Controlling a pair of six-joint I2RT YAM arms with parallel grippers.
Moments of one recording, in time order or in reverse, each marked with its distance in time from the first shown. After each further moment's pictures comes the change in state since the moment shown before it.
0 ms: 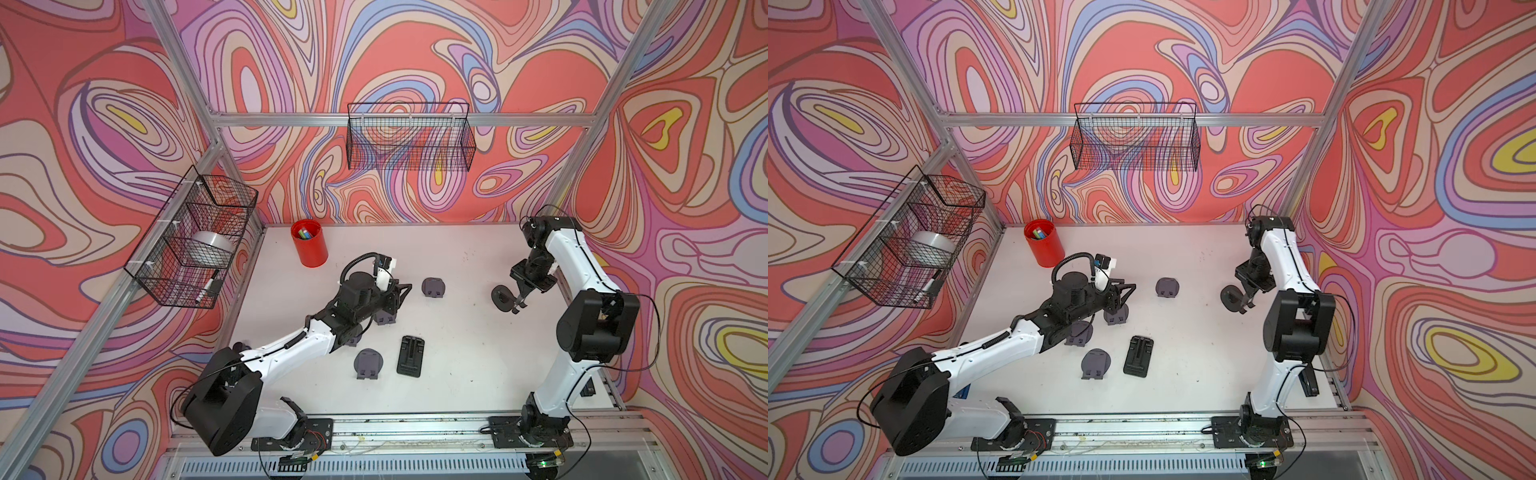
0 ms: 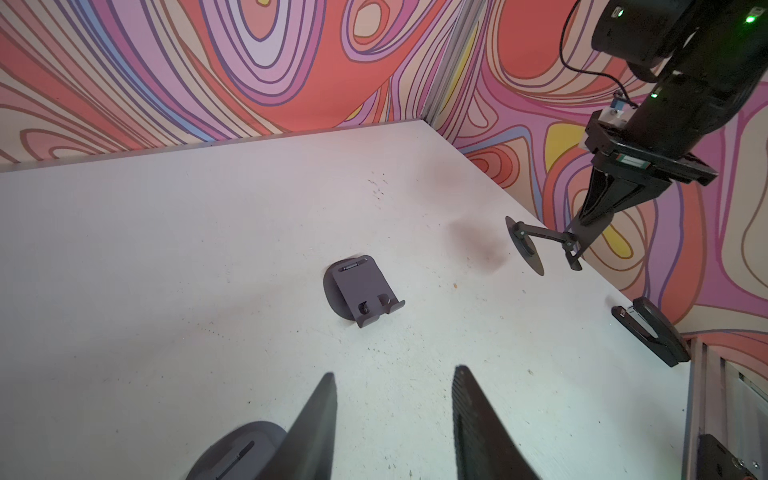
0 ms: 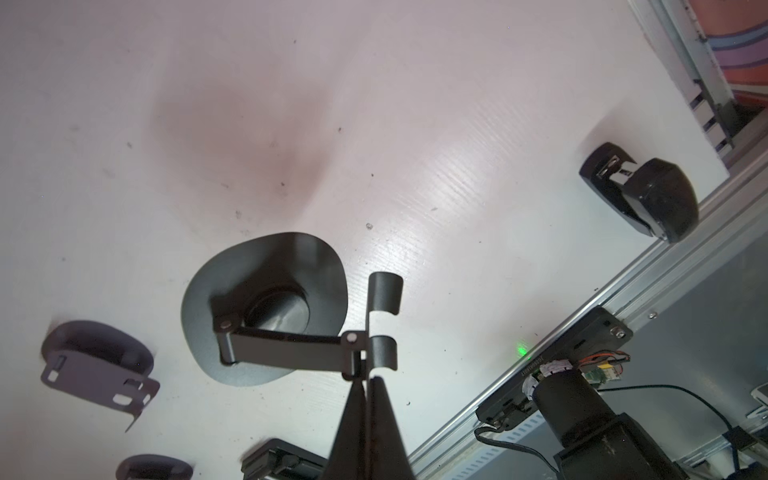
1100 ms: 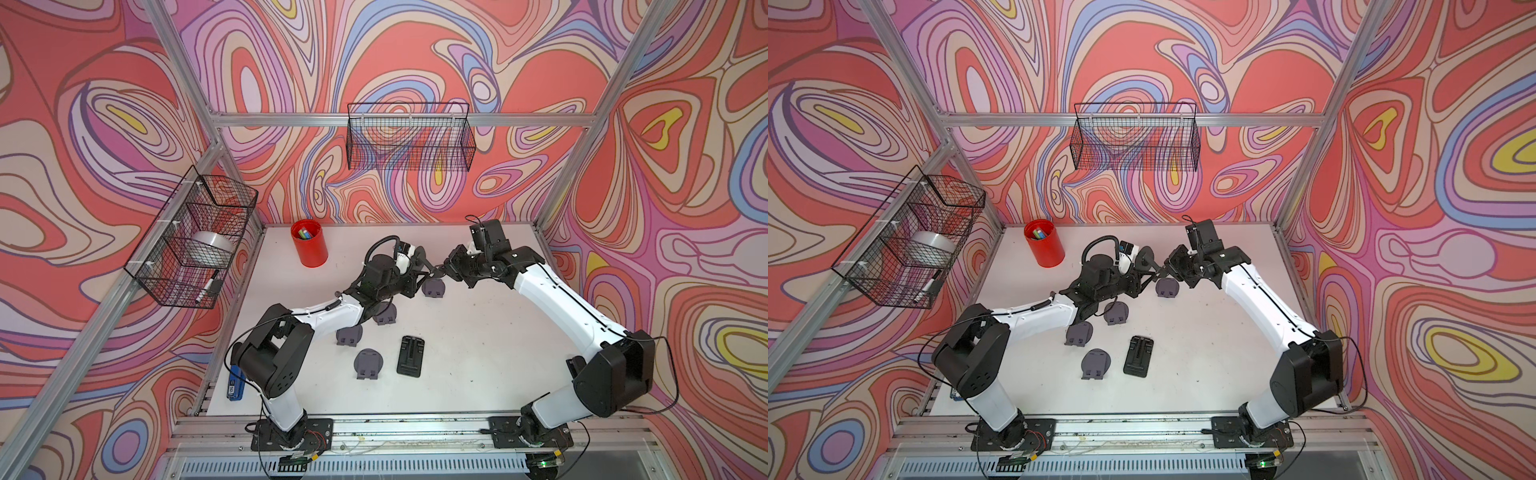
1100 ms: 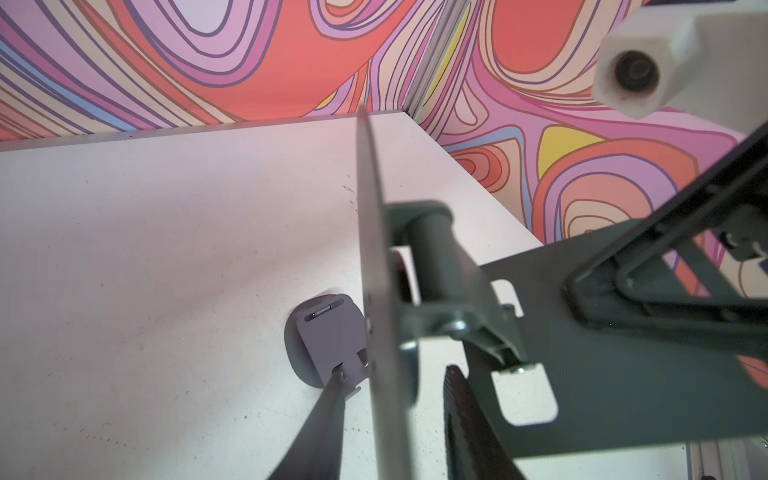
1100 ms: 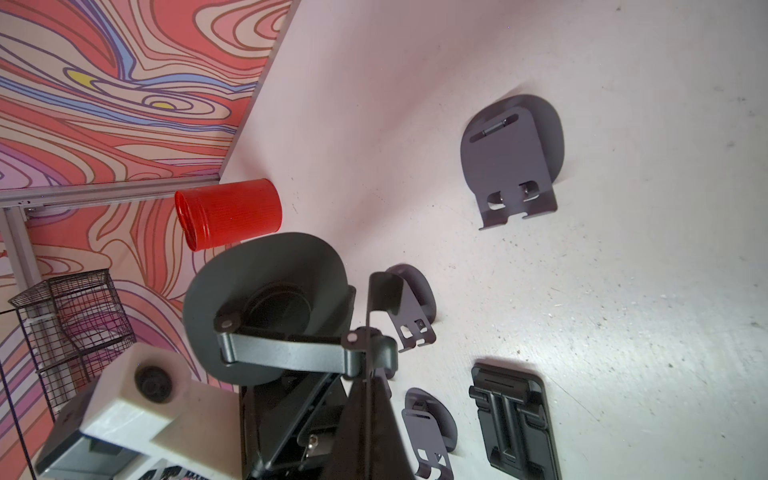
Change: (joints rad) left arm 0.016 0.375 0.264 0.096 0.129 -0.045; right arm 0.492 -0.361 -0.353 0.825 -0.352 0.194
